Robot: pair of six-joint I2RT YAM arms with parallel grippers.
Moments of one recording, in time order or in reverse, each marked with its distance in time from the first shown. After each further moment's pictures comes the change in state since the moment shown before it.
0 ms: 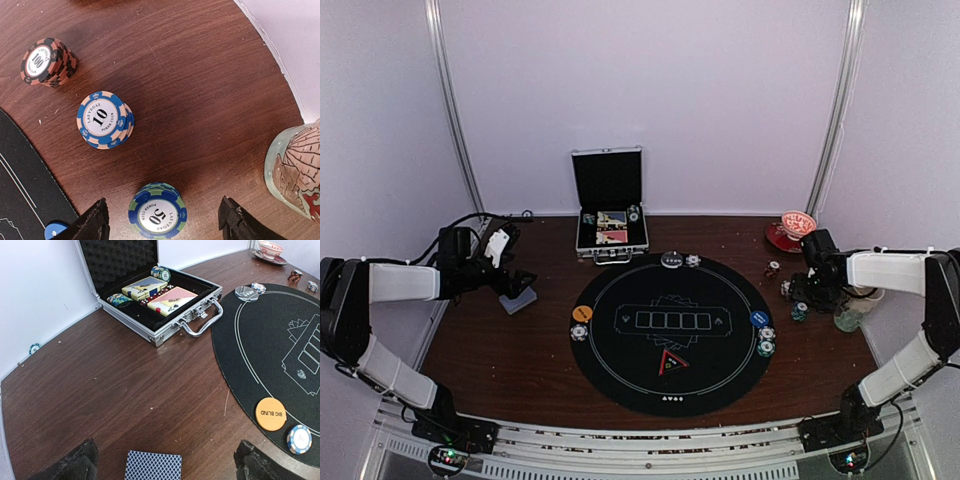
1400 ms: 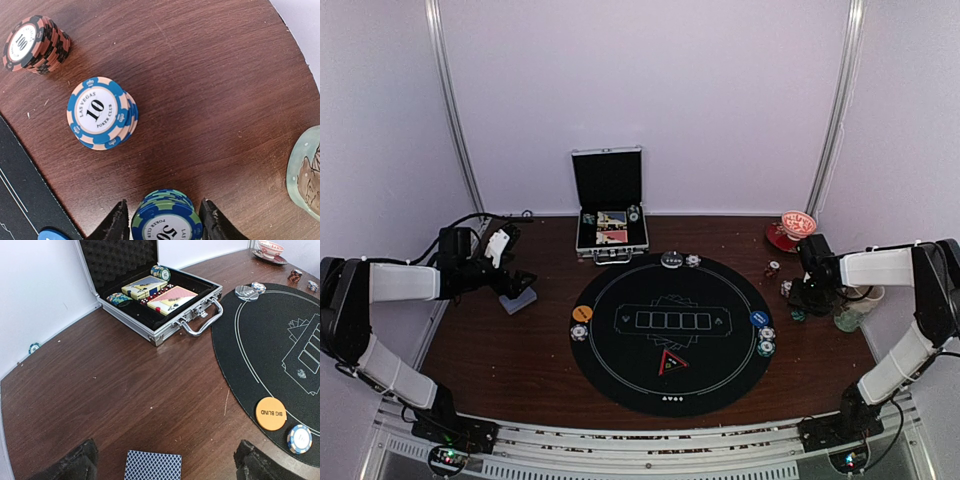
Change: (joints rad) left arm 0.000 0.003 0.000 0.000 0.000 0.000; right arm -0.013 0.082 -0.006 0.050 -0.055 -0.004
